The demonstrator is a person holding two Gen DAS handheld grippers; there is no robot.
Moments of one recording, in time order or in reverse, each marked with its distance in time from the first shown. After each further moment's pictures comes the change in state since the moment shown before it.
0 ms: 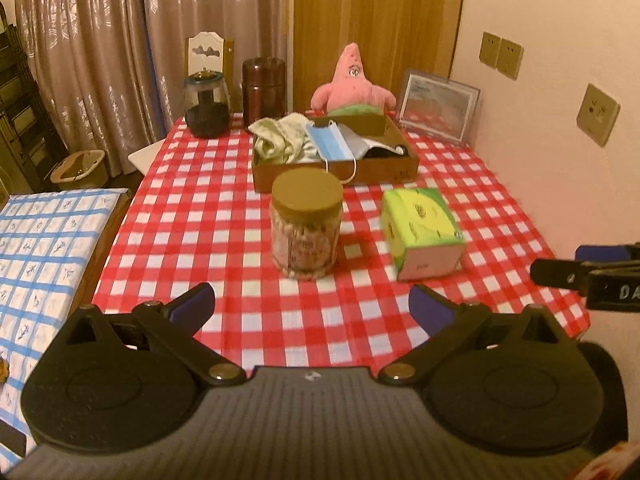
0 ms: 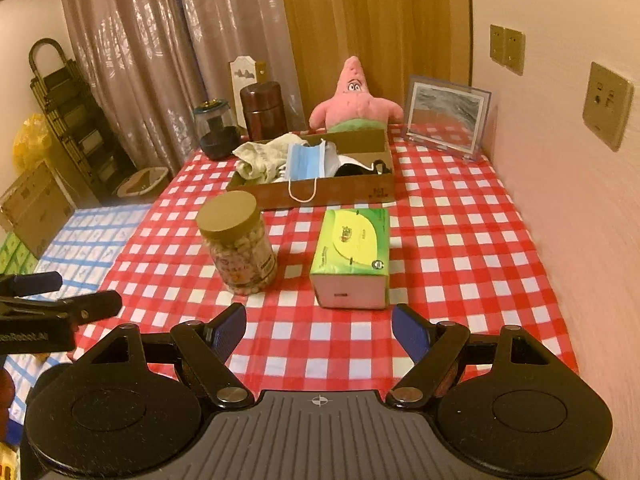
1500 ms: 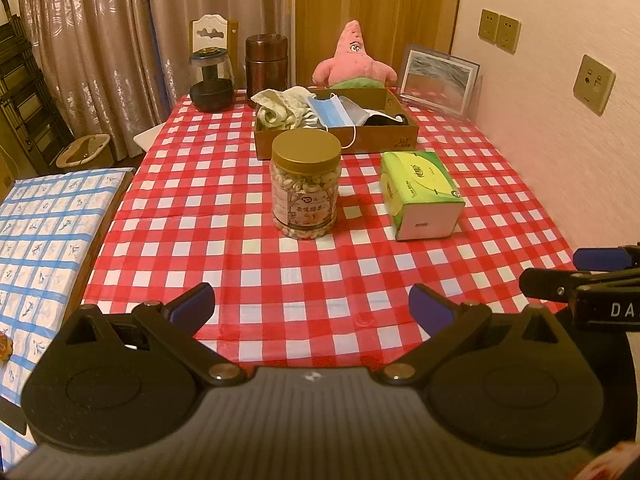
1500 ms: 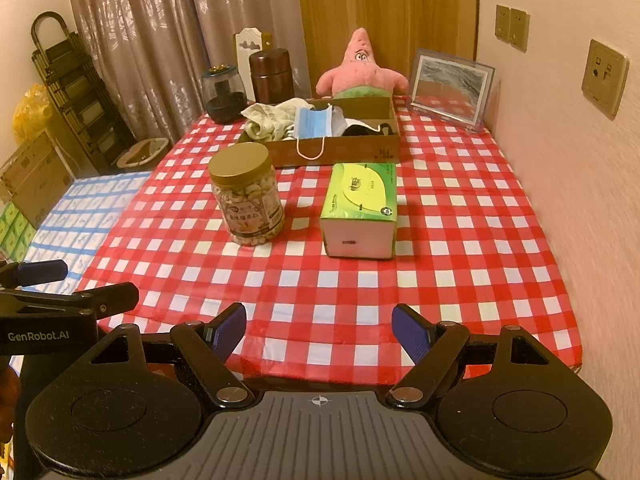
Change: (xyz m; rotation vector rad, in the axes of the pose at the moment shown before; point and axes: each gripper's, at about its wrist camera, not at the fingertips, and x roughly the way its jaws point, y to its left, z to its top) left arm -0.012 -0.006 -0.036 -0.004 0.046 0.020; right arm -0.009 0.022 -0.043 -0.028 0.069 -0.017
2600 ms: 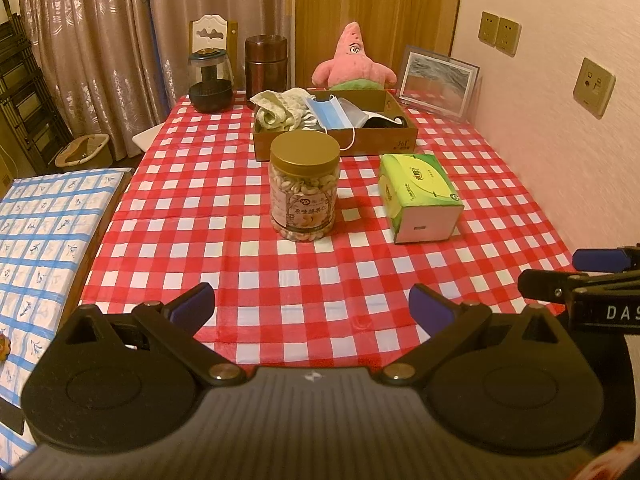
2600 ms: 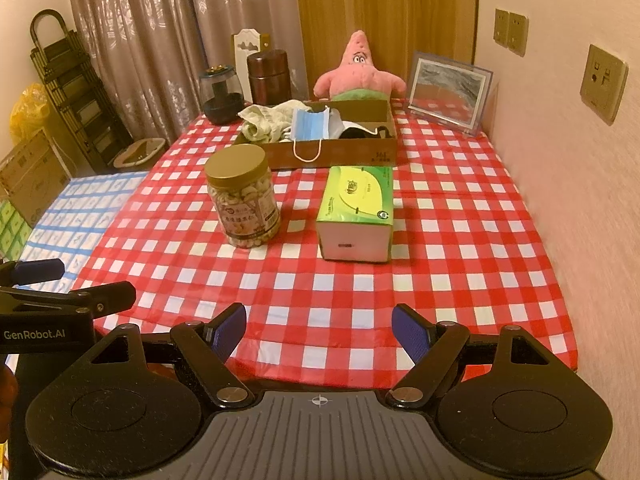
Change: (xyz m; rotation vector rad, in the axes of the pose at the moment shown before) left arm 0.001 -0.002 0.001 0.000 -0.002 -0.002; right arm 0.002 -0.005 0.004 -0.004 -0.003 -0.011
